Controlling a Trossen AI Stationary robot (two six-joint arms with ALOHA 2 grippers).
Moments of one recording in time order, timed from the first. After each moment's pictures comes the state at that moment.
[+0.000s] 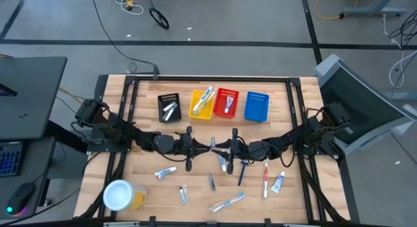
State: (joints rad) left arm -0.29 1.62 0.58 0.93 -0.33 -0.18; right arm 0.36 1.66 0.70 0.82 0.49 0.08
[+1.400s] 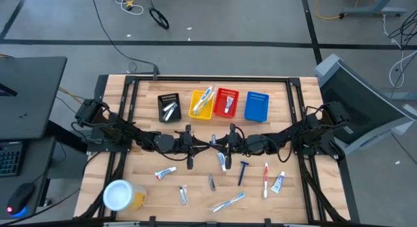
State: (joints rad) left arm -0.29 1.62 0.58 0.93 -0.39 -0.18; right arm 0.28 1.66 0.70 0.85 0.39 0.17
